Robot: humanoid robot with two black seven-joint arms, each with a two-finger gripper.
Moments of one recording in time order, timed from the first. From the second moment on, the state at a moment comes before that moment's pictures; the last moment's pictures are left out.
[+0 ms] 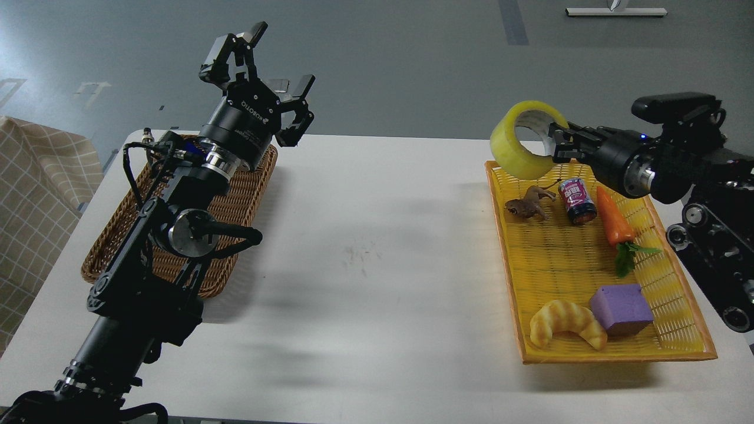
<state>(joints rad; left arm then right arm) -0.41 0.06 -1.39 -1.33 0.66 -0.22 -0.08 0.62 -0.38 1.03 1.33 -2.15 0.49 -0.06</state>
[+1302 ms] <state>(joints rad) -0.38 0.09 -1.40 -1.33 0.66 -0.23 -0.09 0.72 0.00 0.73 1.08 -2.16 0.49 -0.06</state>
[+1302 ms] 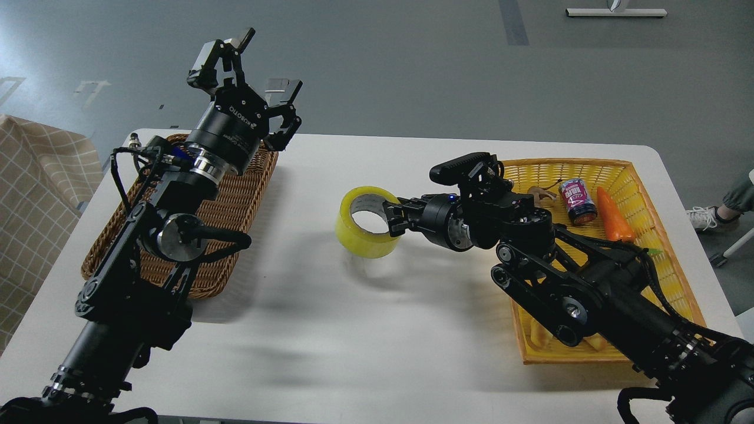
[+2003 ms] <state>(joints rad) -0.38 0.10 -1.40 -1.33 0.65 -0.23 -0.09 0.69 0.00 0.74 1.07 -2.16 0.49 -0.06</state>
